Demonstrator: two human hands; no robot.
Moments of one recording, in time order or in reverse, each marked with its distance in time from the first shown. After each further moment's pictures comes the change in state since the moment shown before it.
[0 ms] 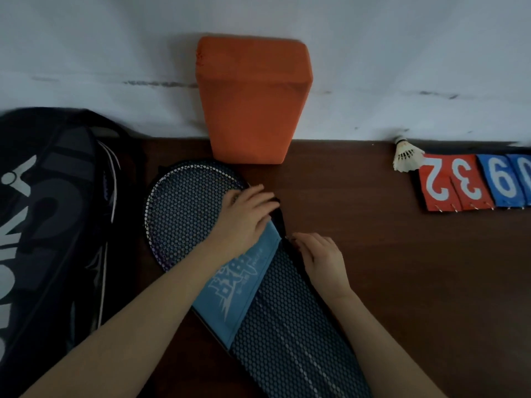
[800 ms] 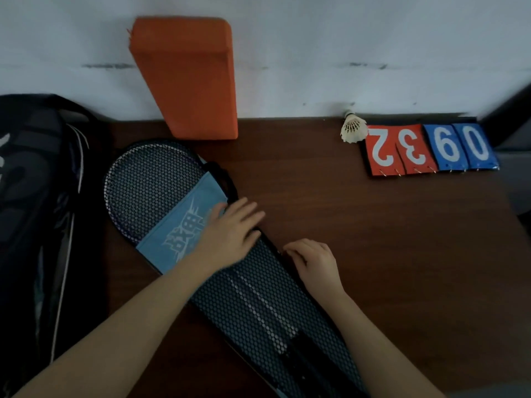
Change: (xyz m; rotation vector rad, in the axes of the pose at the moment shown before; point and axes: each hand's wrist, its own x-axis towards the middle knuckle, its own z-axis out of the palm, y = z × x) left_hand -0.054 0.111 0.030 0.146 -0.148 0.012; right_hand -0.101 0.050 -0.069 0.050 -0.139 0.097
